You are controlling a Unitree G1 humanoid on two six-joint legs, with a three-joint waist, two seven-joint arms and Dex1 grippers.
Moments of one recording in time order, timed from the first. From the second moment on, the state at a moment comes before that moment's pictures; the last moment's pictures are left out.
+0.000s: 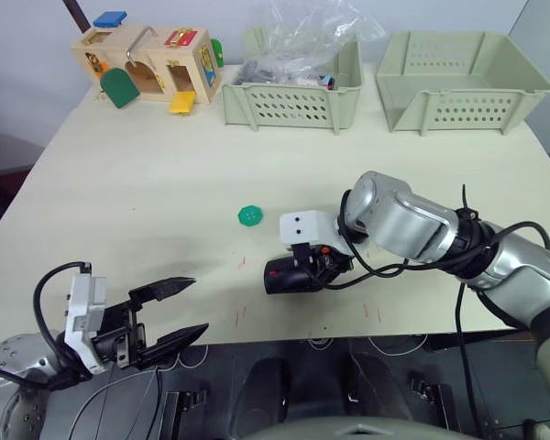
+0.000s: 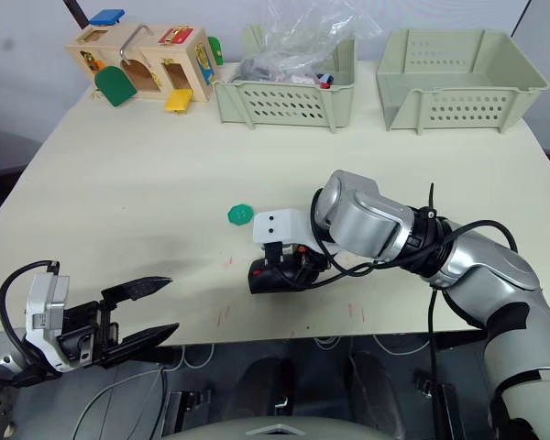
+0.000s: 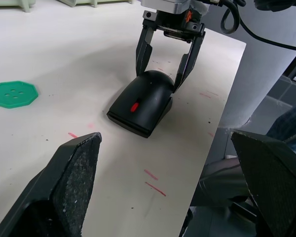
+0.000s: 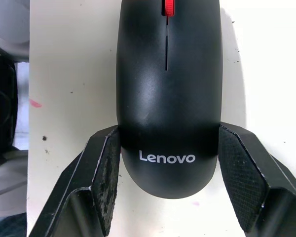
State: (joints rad) left arm 0.42 0.74 0.50 -0.33 -0.75 0.27 -1.32; right arm -1.17 -0.48 0.93 -0.16 0.12 1.17 1.21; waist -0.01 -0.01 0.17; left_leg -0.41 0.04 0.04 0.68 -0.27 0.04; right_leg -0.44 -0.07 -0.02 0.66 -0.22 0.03
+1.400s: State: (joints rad) left arm 0.41 0.74 0.50 -0.31 -0.74 0.25 -1.34; right arm -1.16 -0.50 0.95 -0.22 0.21 1.17 1.09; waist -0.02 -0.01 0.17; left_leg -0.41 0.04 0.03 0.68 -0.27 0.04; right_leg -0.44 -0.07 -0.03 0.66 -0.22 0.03
